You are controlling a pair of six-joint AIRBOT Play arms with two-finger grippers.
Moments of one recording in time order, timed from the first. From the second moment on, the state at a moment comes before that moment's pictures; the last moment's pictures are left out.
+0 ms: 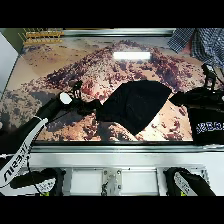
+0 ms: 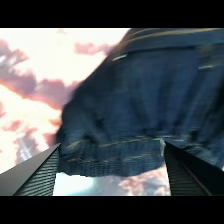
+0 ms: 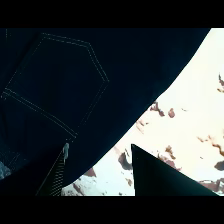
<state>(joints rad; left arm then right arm) -0.29 -1.43 0.94 0.91 -0.81 -1.61 -0.22 -0.97 1.00 -1.08 1.13 1.34</state>
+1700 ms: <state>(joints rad) -0.07 -1.55 0.94 0.75 -0.82 -1.56 -0.22 -0.98 1.00 -1.01 1.17 1.33</state>
